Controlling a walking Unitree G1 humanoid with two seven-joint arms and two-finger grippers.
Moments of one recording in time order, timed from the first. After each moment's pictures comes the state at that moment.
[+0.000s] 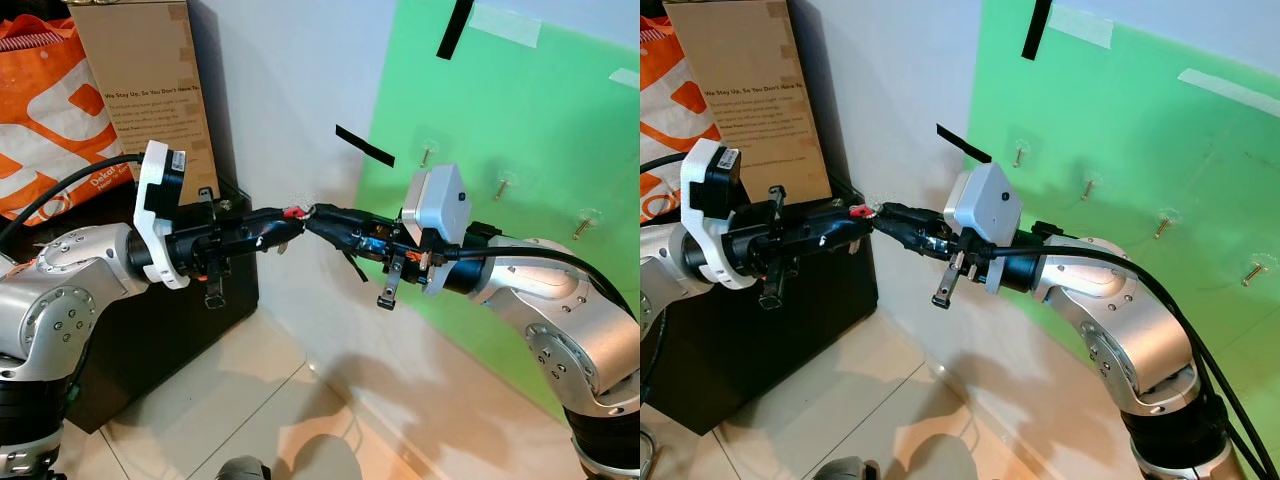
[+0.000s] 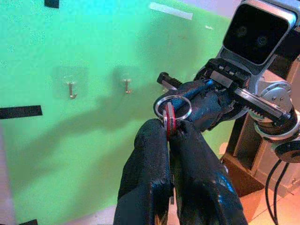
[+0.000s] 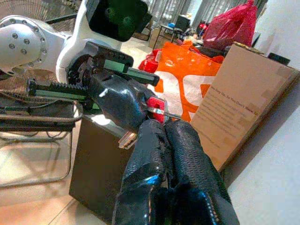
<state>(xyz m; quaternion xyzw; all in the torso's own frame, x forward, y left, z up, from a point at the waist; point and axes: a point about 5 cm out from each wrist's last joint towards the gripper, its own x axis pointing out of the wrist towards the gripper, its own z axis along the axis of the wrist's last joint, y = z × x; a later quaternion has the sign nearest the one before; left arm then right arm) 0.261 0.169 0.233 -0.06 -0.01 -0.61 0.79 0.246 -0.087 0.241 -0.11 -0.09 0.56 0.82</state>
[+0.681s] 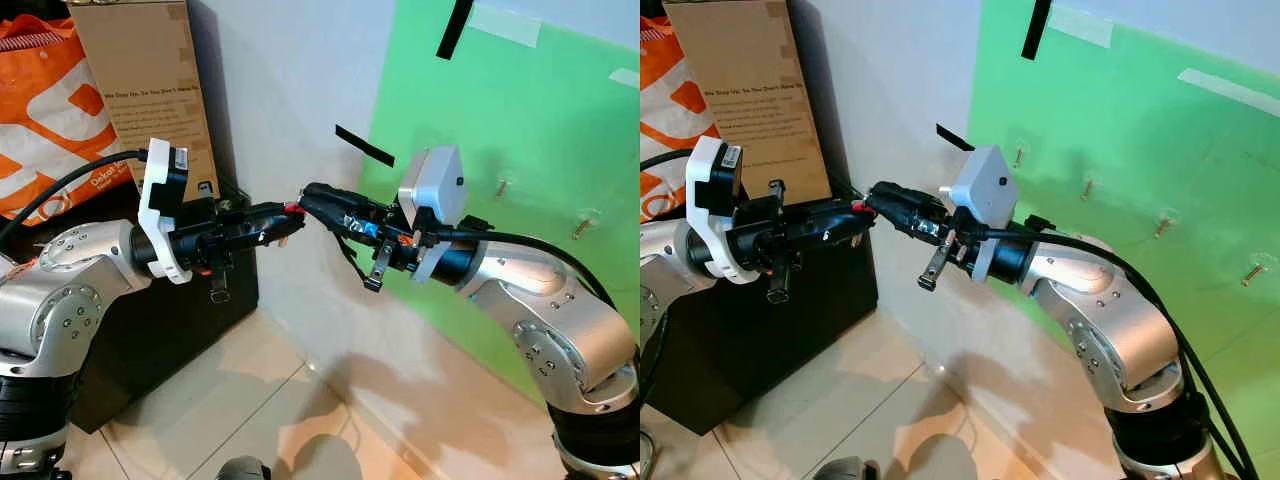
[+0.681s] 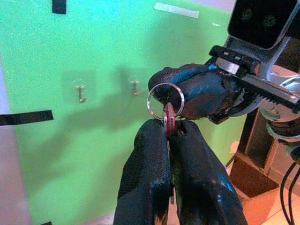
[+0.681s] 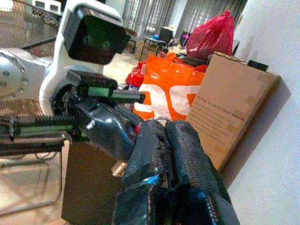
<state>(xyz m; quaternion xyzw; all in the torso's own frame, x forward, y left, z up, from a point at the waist) 0.266 0.168 0.232 -0.04 -0.02 -0.60 0.80 0.250 -0.078 0.247 -0.06 -0.11 0.53 0.84</state>
